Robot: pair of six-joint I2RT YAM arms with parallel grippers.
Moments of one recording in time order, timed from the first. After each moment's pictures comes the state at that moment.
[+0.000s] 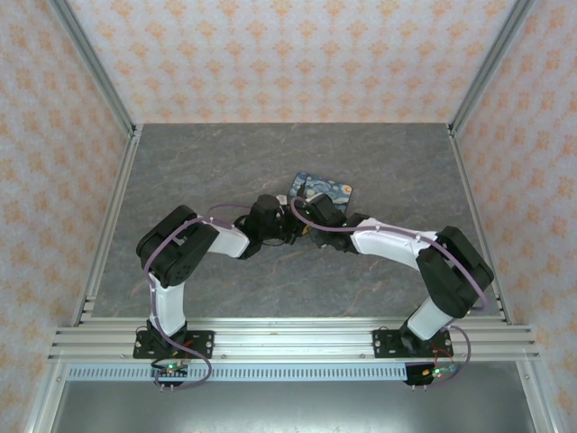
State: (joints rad) left arm -0.61 1.92 0.82 0.67 0.40 -1.55; right arm 0.74 1.60 0.92 -0.33 0.30 0.15
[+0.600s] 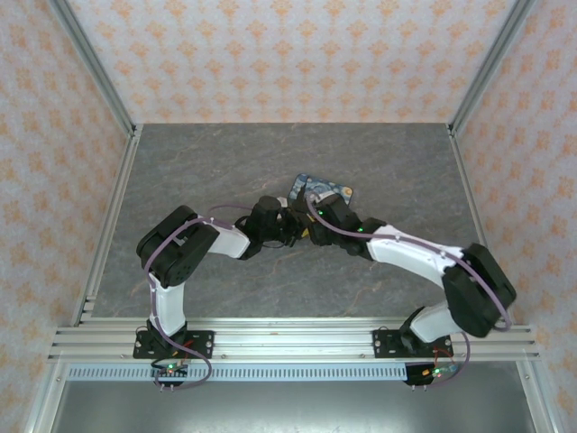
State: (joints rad) left arm -0.62 1.92 0.82 0.62 0.39 -1.52; right arm 0.71 1.41 0.82 -0.28 0.16 0.31
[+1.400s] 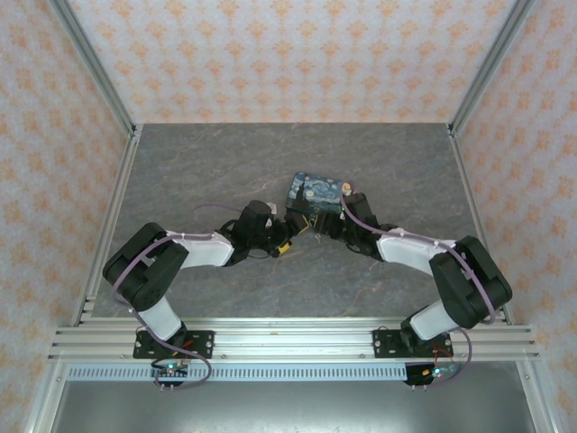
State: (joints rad) left arm -0.62 1.67 0.70 0.33 0.34 -1.30; right arm 0.51 1.50 0.69 0.06 -0.11 0.72
